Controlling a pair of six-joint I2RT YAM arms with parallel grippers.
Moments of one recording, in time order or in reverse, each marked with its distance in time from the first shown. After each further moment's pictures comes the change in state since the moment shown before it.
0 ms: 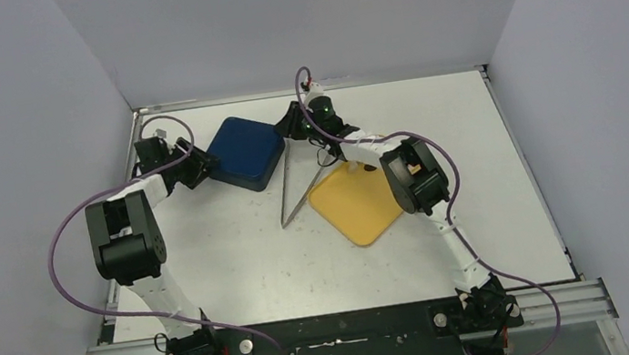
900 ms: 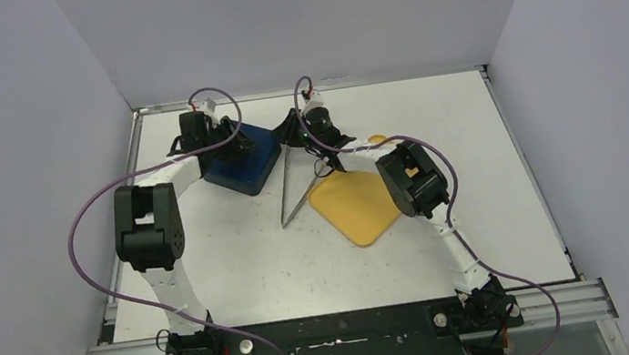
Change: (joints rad) left arm -0.250 0.079 0.214 -0.079 -0.071 0.164; right arm 0.047 -0.044 -0.147 0.145 0.107 0.085
